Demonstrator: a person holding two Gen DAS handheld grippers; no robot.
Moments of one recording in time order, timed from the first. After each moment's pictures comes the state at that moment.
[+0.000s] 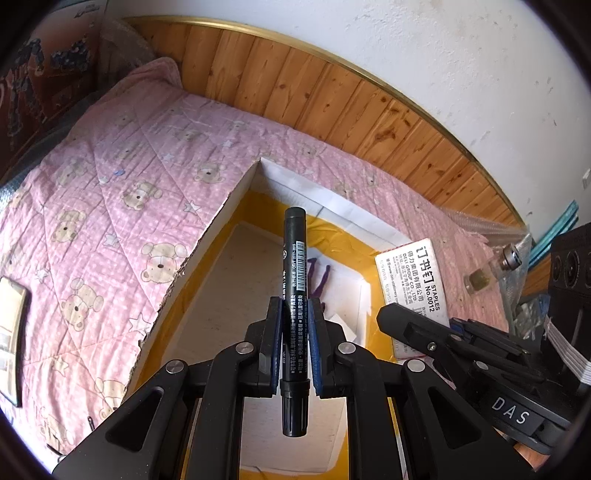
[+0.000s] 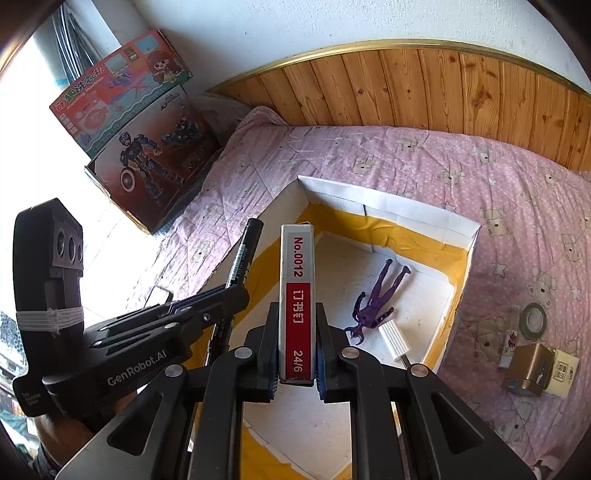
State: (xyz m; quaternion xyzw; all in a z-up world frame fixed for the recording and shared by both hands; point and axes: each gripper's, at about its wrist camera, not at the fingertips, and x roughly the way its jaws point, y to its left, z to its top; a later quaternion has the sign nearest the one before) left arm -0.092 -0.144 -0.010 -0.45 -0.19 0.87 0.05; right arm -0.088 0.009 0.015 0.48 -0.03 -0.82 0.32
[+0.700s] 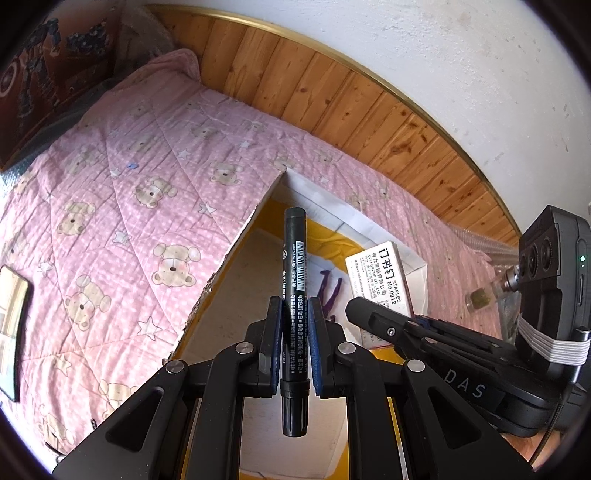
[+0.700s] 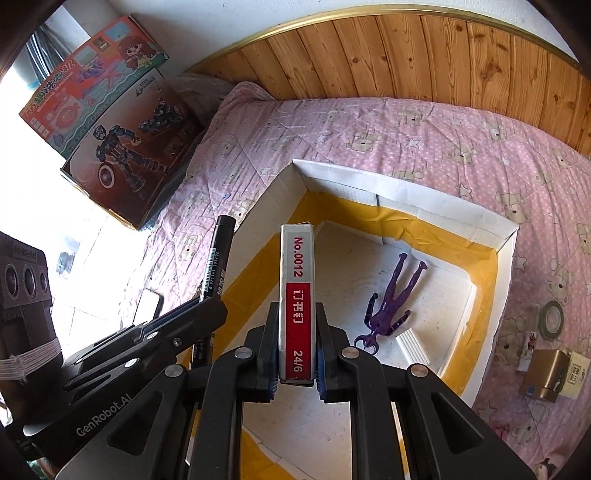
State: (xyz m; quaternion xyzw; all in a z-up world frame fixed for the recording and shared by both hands) left arm -0.100 -0.167 -0.011 -0.45 -0.23 0.86 0.03; right arm -0.123 -0.027 -0.005 0.53 -0.03 -0.79 0.30
